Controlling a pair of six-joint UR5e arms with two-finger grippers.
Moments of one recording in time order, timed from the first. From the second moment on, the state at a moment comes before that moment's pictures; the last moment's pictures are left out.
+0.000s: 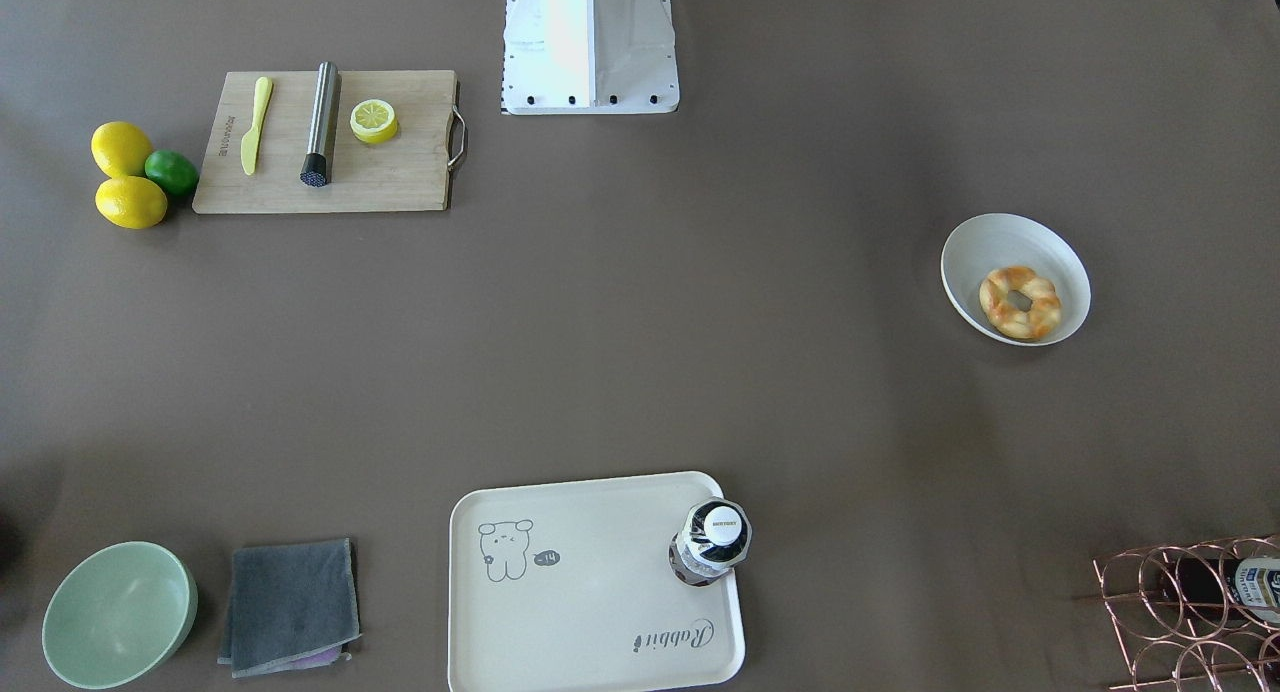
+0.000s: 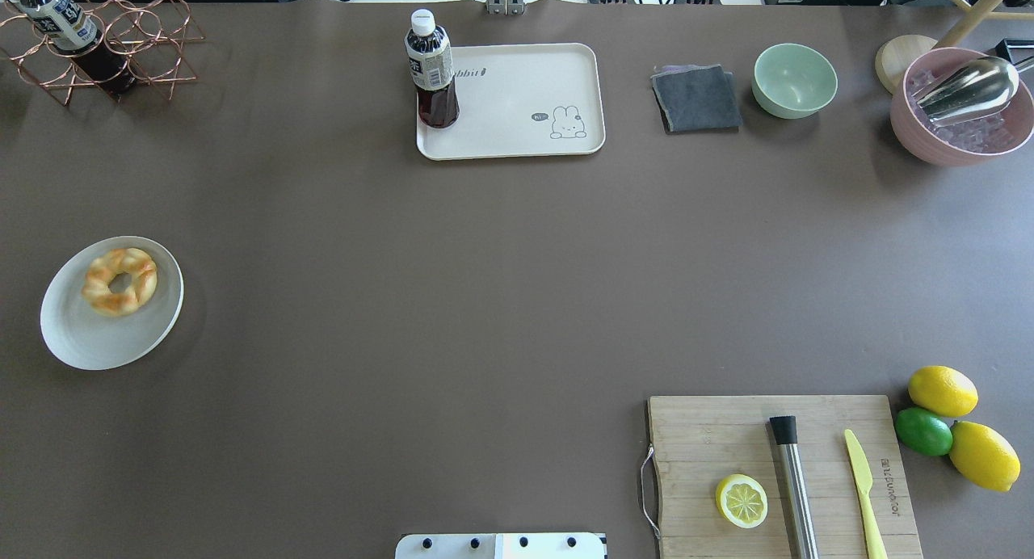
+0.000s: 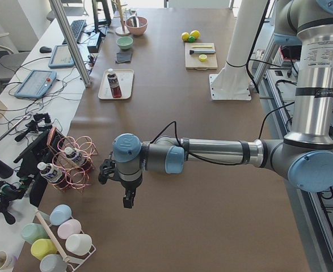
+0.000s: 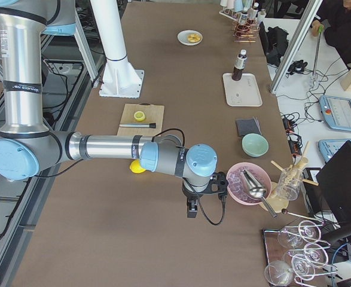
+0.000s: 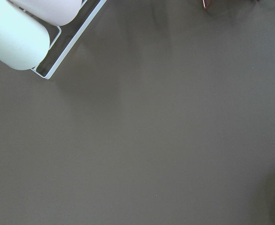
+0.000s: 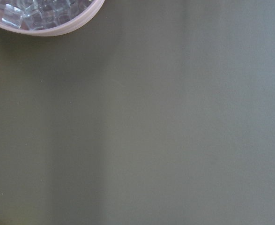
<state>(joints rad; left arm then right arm) -1.60 -1.60 -1.57 -1.63 -2.32 0.05 1.66 -1.61 1.66 -1.75 2.34 -0.17</state>
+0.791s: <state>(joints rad) -1.59 -1.61 -1.58 -1.63 -2.34 0.05 1.66 -1.61 1.66 -1.74 2.34 -0.17</state>
